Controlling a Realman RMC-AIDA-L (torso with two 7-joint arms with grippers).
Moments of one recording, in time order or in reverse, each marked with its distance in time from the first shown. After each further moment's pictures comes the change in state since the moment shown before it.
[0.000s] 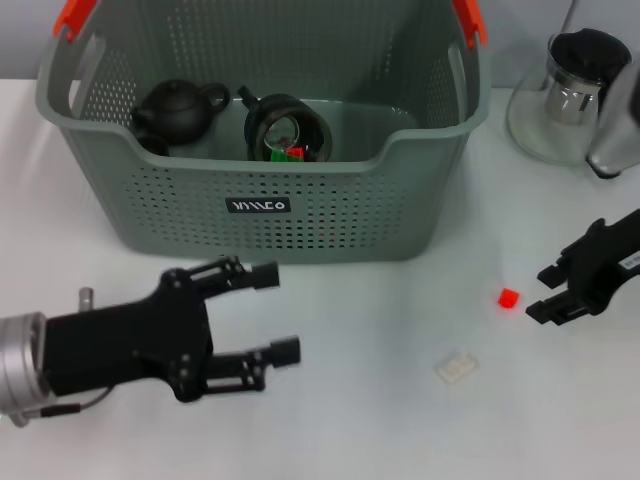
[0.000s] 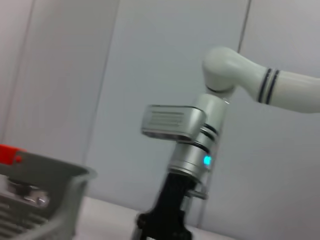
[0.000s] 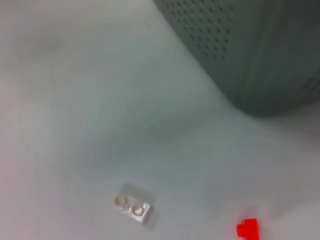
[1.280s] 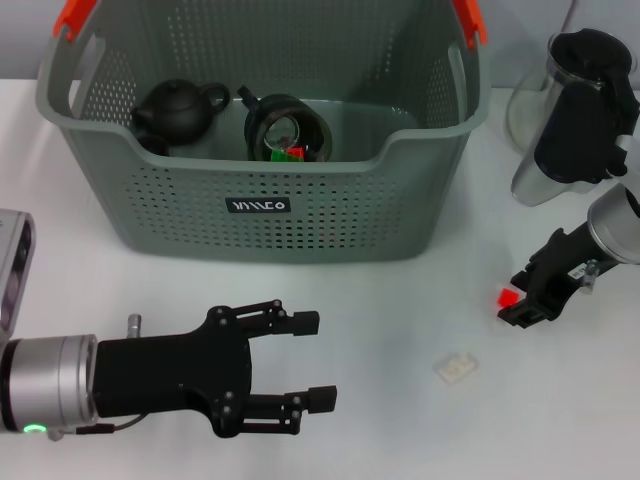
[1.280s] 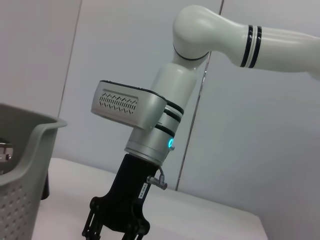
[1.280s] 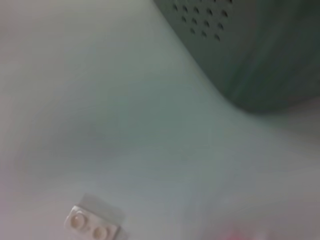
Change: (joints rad) left arm -0.034 0.000 0.092 -0.077 0.066 -0.086 0.040; right arm 0.038 0.005 -0.213 0.191 0.007 0.273 0.102
